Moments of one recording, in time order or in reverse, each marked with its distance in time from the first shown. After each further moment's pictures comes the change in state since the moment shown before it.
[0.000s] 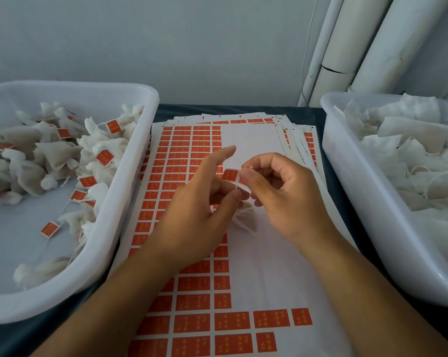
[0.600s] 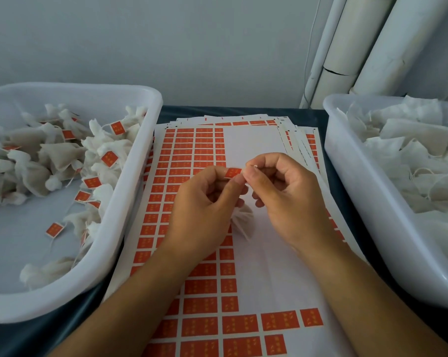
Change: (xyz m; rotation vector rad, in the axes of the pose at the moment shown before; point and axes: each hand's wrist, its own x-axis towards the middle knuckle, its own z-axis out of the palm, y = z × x) left_hand 0.005 0.007 0.014 -0.256 0.212 -0.185; right_hand -0.002 -0.003 0.006 0.045 0.070 -0.008
